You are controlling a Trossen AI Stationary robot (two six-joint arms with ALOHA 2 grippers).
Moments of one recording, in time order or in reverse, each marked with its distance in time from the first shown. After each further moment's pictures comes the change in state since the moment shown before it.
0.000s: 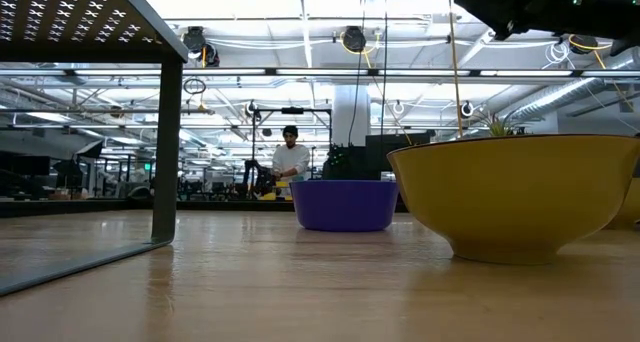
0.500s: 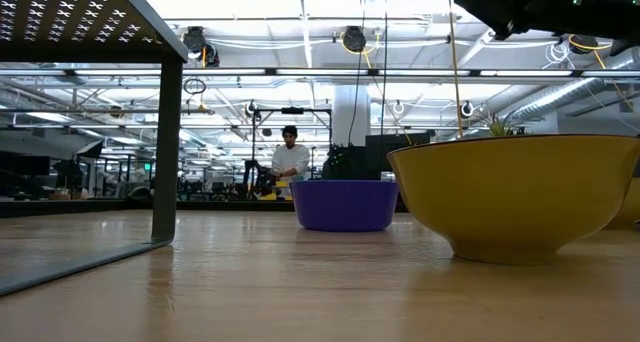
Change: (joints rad) left arm 0.000 0.000 0.000 0.000 -0.061 0.027; right arm 0.000 0.000 0.000 0.000 0.000 0.000
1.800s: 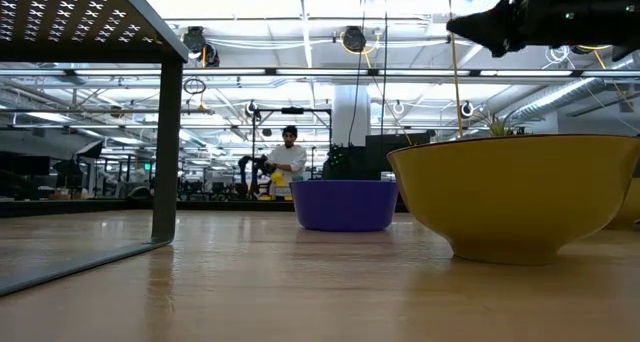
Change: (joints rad) left arm 0.378 -0.065 0.000 0.216 -1.117 1.276; right arm 0.000 0.033 0.000 -0.114 0.076 0.035
